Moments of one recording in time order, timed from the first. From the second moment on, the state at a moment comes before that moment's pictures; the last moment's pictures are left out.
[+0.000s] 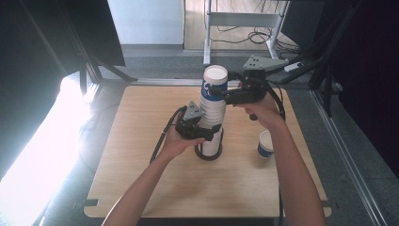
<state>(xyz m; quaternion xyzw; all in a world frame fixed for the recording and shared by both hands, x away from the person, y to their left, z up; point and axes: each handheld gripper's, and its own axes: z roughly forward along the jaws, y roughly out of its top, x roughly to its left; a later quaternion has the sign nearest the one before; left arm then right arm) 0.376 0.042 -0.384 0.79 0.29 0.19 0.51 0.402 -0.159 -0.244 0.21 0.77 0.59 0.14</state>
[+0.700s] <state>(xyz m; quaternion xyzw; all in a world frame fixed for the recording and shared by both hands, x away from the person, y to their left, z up) 0.376 0.041 -0.383 0.79 0.29 0.19 0.51 0.405 -0.150 -0.238 0.21 0.75 0.60 0.15</state>
